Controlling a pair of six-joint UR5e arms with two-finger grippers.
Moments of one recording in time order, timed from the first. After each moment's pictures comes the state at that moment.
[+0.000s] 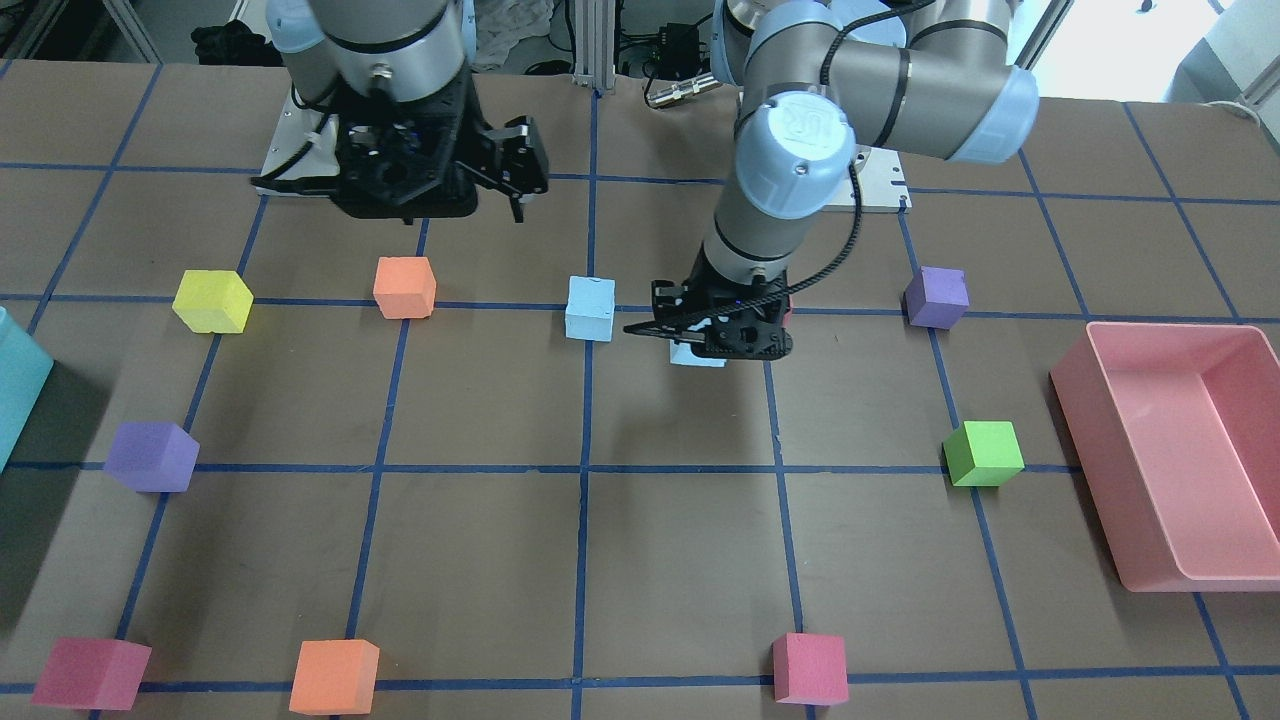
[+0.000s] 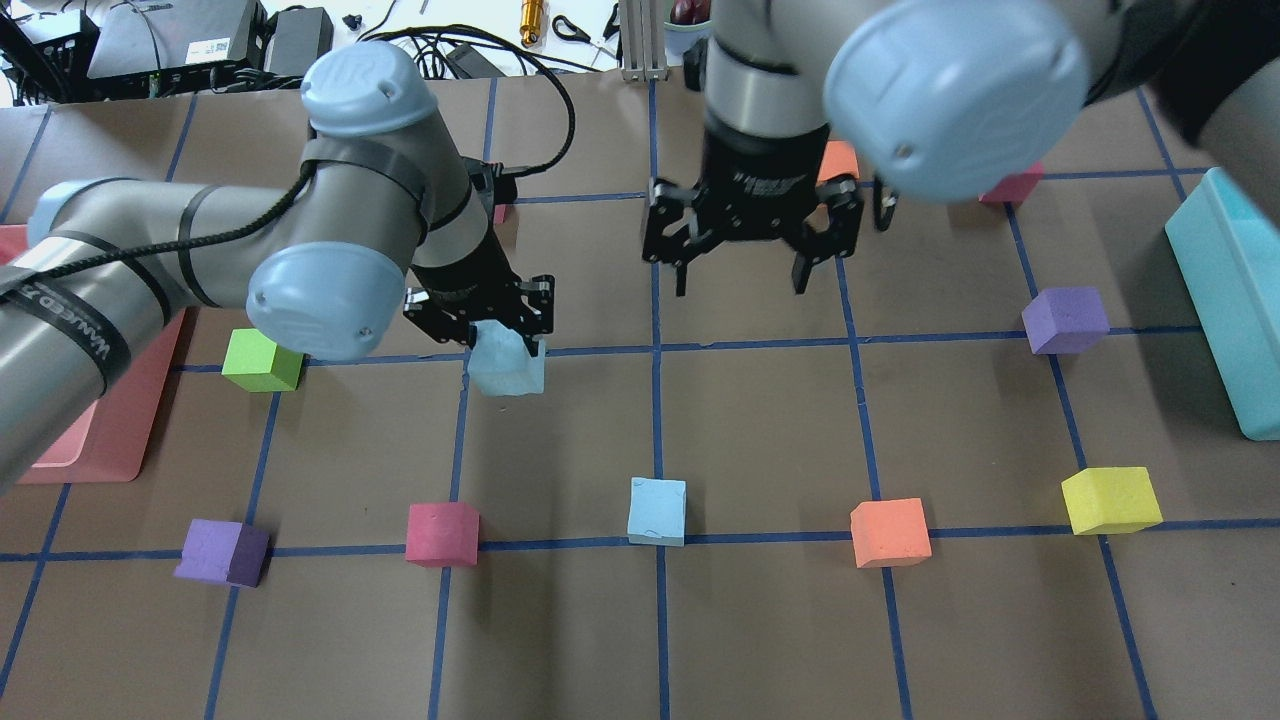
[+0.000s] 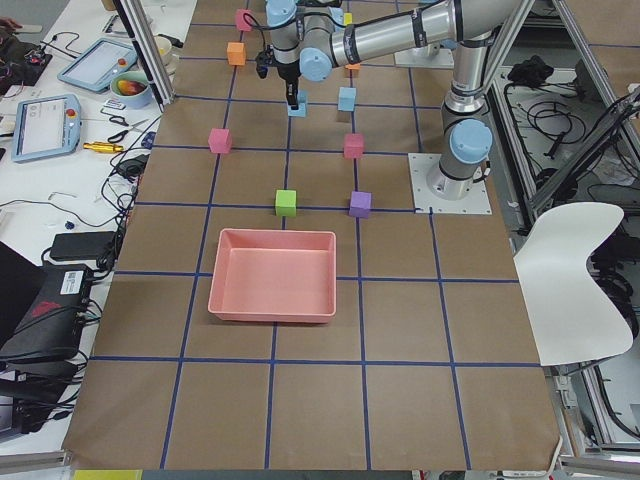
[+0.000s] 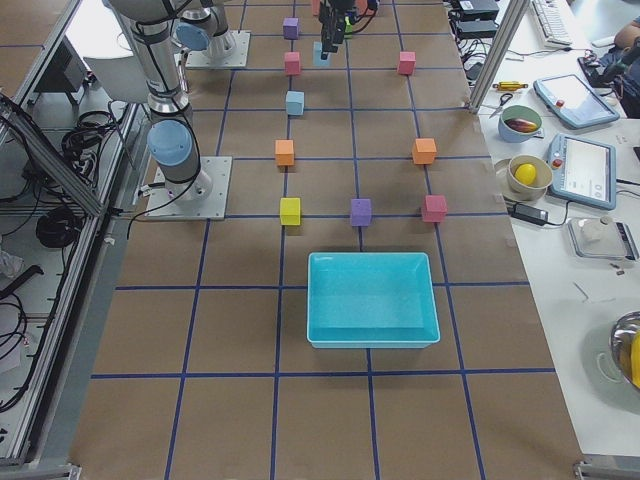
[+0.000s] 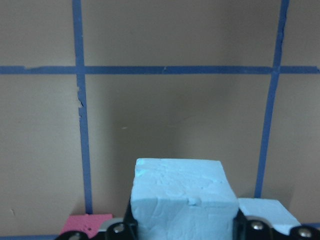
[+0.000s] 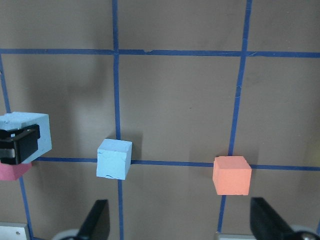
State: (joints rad) left arm -1.85 -1.71 -1.86 -1.26 1.48 -0.29; right arm 1.73 -1.44 1.34 -1.34 -1.53 0.09
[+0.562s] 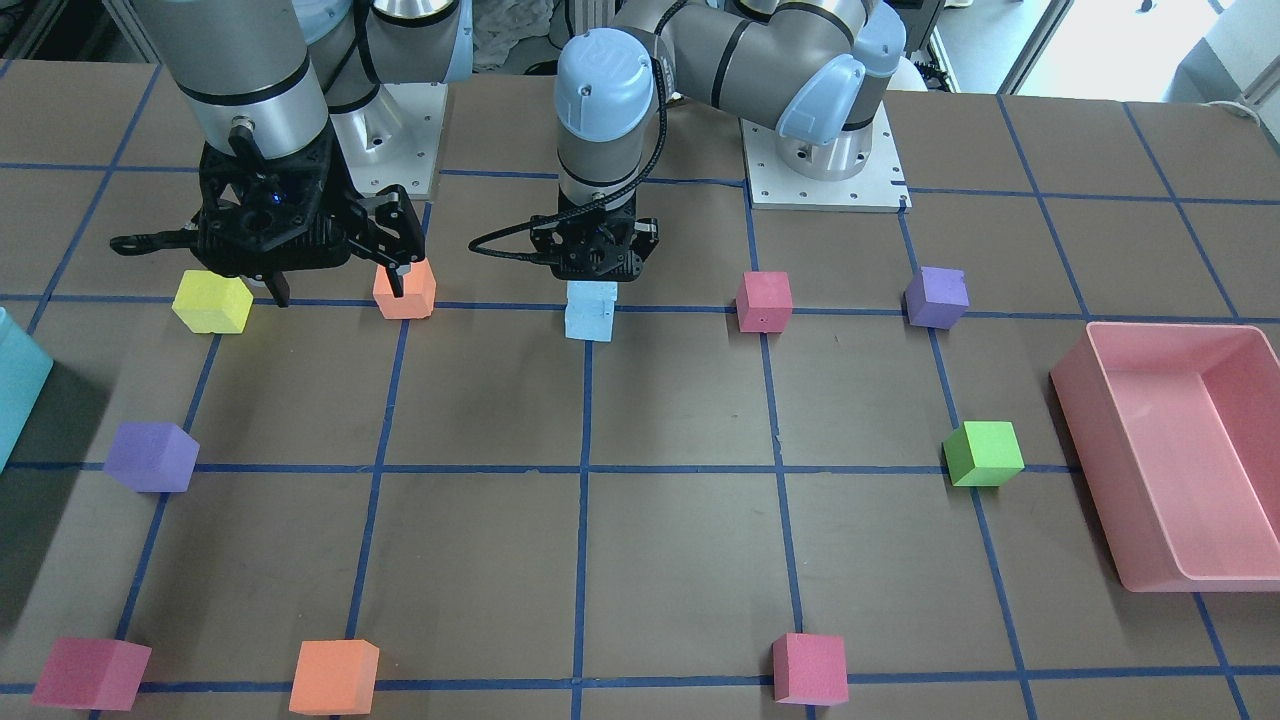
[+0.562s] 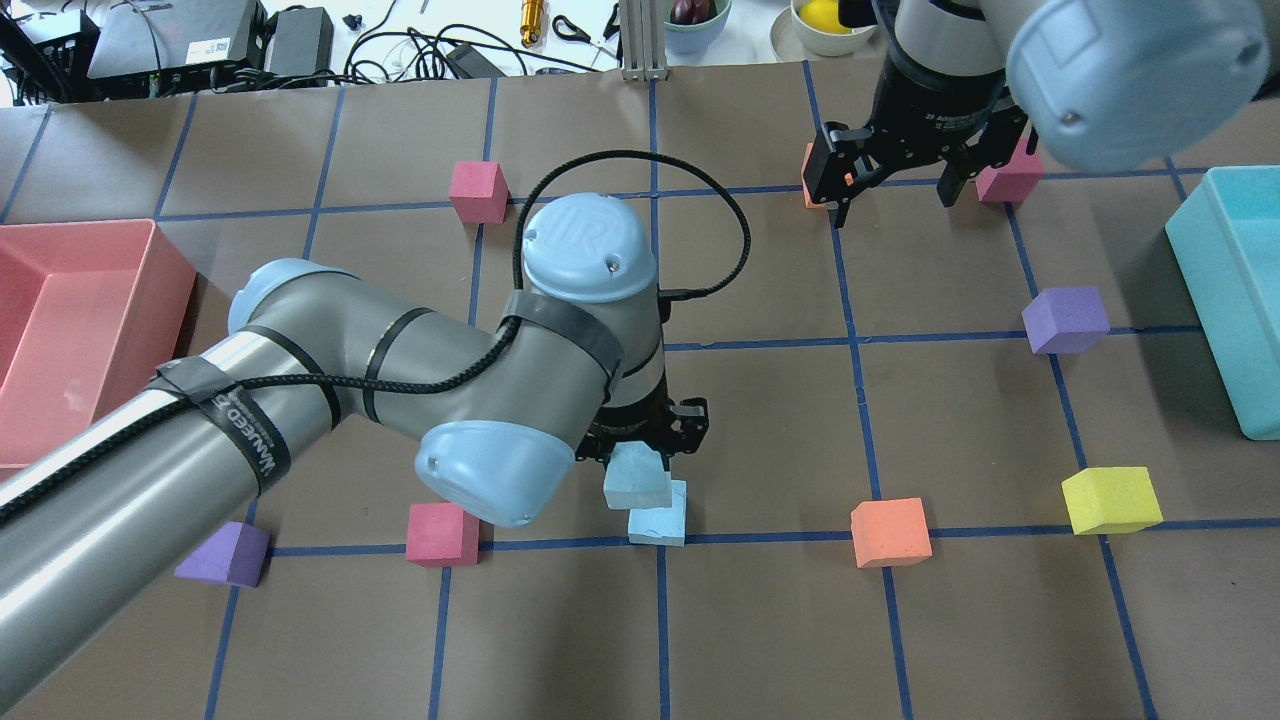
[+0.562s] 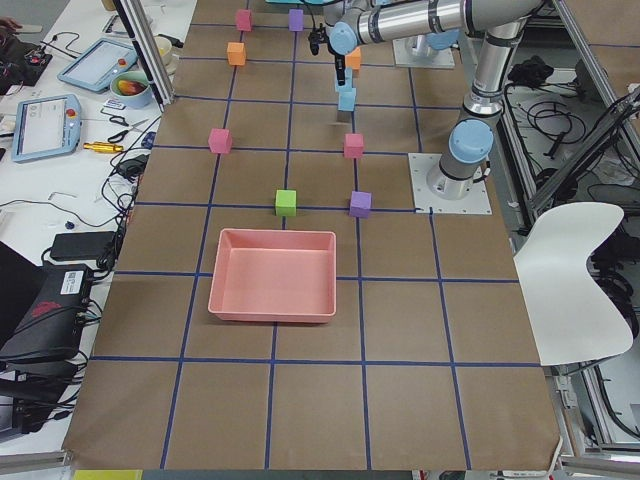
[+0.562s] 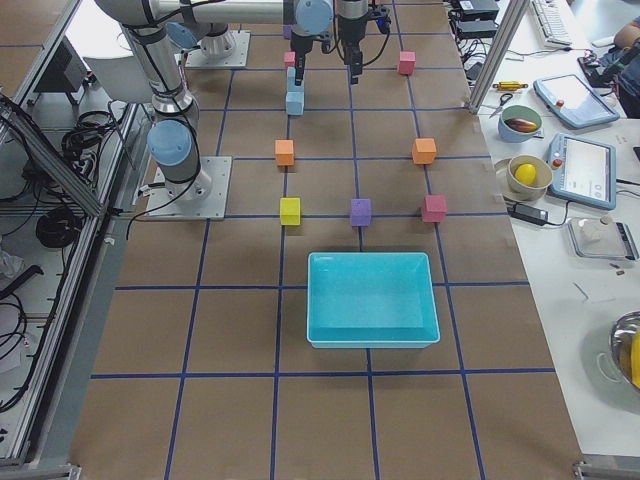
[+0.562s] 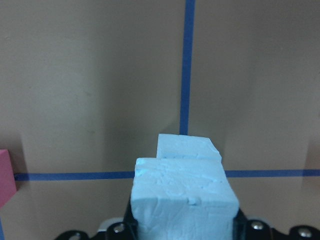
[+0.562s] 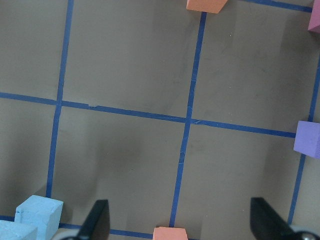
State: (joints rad) left arm -2.08 -1.73 -1.91 -1.18 1.48 -0.52; right arm 1.66 -1.54 1.61 -1.73 -1.59 -0.07
